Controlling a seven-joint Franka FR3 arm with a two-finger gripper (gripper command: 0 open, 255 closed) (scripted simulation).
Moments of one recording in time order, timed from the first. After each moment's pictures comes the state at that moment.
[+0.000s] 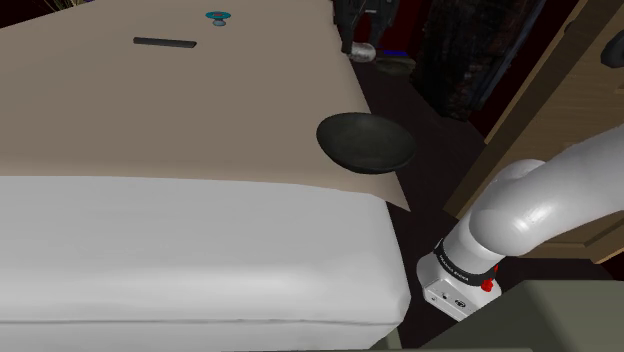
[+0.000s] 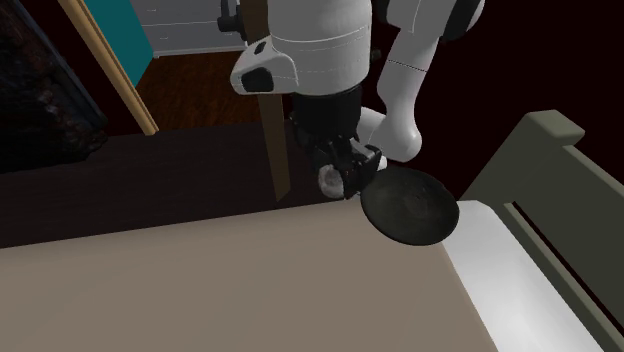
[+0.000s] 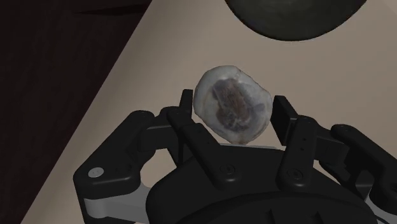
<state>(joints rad) -0.01 -0.42 0.11 -1.83 0.15 1.34 0.30</state>
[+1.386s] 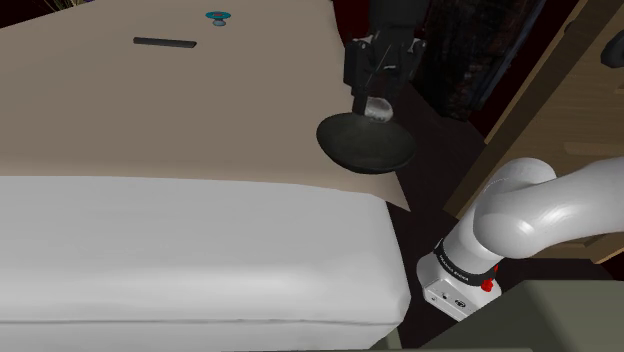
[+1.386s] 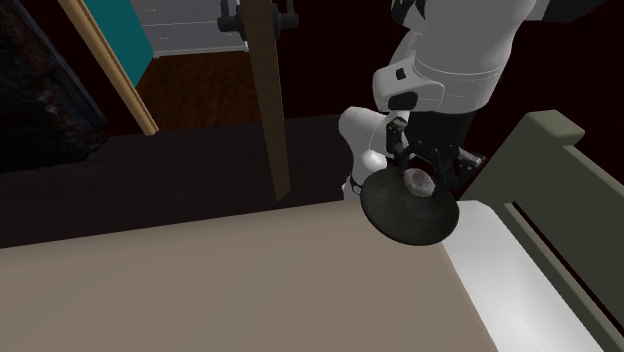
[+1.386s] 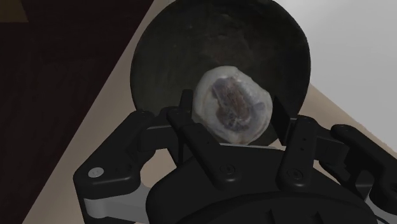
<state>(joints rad) 0.07 -0.74 0.27 -2.15 0.30 1.38 0.50</state>
